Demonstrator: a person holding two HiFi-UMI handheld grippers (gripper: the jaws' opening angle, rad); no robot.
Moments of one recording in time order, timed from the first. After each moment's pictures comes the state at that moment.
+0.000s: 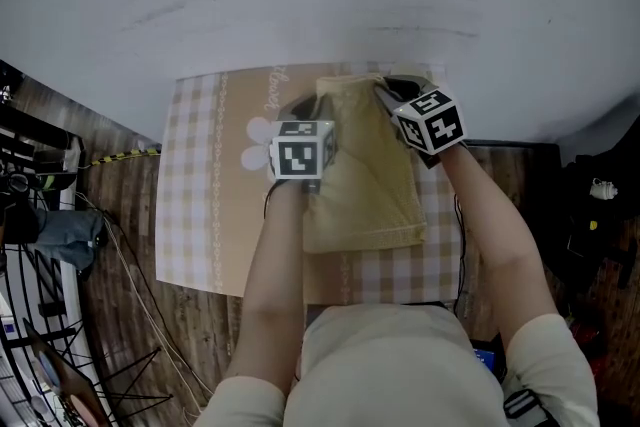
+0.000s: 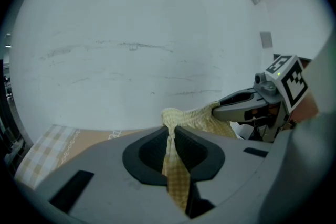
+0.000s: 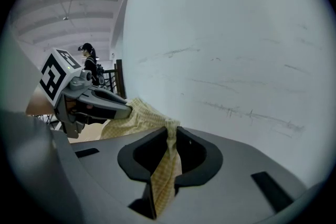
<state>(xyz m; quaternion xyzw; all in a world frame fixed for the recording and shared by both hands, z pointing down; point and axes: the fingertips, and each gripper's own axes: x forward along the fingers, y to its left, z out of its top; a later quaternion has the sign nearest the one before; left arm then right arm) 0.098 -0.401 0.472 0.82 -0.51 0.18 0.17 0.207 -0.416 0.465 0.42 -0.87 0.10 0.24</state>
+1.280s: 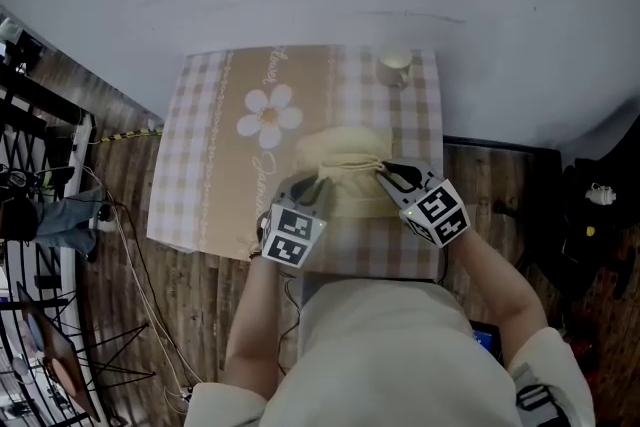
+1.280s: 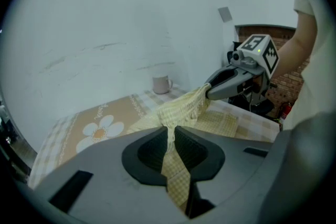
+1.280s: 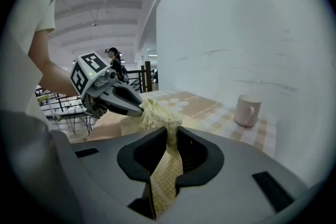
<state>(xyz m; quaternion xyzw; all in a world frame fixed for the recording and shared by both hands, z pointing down) 0.123 -0.175 0.528 0.85 -0.42 0.29 0.10 0.227 -0.188 0.509 0.30 -0.92 0.08 0.23</state>
